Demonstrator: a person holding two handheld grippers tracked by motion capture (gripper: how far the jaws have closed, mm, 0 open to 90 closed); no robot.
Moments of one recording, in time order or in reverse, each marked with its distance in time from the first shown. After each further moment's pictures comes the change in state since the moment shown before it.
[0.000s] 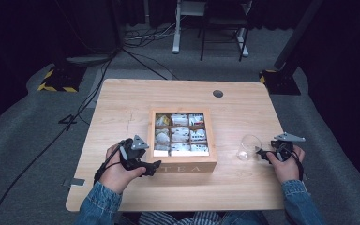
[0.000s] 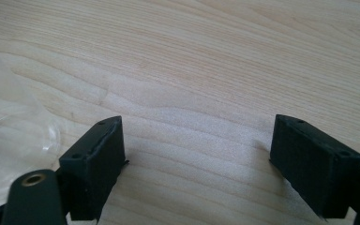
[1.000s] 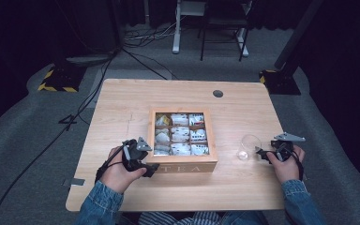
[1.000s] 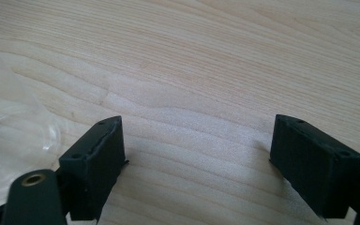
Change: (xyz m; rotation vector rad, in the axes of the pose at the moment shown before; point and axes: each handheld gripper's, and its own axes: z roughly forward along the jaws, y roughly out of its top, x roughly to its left) left arm -0.001 0.003 0.003 0.097 -0.008 0.063; right arm 0.000 0.000 0.000 -0.002 0.002 -0.005
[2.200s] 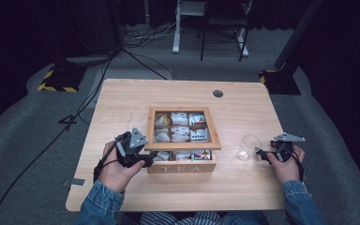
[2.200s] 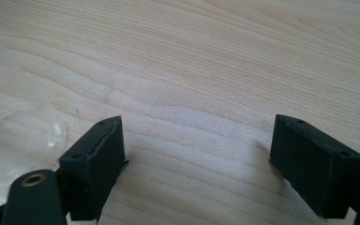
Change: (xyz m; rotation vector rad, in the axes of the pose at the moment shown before) left arm -0.001 0.015 -0.031 -0.216 0.133 0.032; right arm 0.000 -0.001 -0.001 -0.001 0.012 -0.011
